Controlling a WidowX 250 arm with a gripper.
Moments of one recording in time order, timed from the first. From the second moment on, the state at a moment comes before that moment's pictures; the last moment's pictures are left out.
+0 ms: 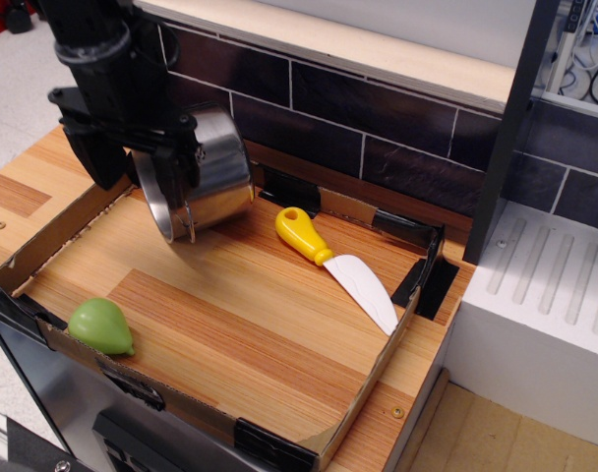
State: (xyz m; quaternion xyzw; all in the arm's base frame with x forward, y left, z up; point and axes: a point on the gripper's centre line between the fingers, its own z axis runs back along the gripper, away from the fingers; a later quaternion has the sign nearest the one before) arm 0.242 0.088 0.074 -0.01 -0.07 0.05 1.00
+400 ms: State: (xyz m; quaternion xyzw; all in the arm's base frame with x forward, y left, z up) arm 0.251 0.078 0.070 -0.05 -0.06 0.06 1.00
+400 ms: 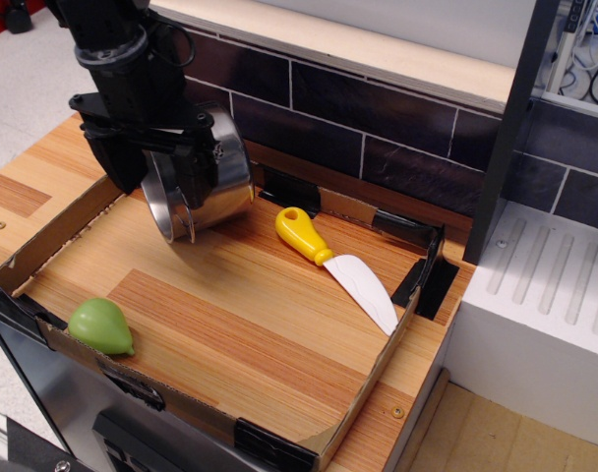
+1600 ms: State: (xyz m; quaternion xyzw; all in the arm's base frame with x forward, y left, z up) arm 0.255 0.078 0.046 0.00 -0.04 0.10 0.99
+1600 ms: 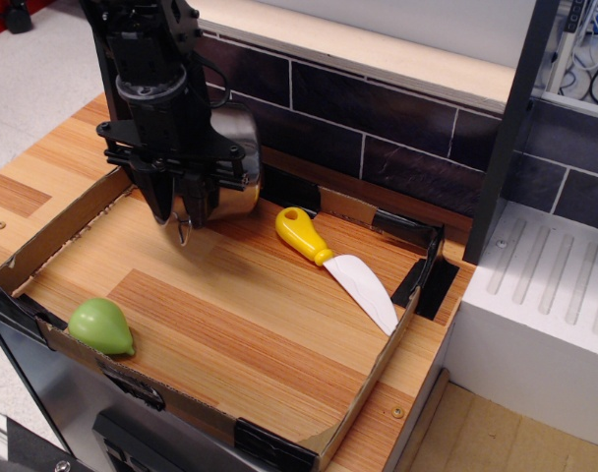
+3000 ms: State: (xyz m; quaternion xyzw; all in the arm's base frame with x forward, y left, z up) arm 0.238 0.074 0.086 0.26 0.04 0.25 0.93
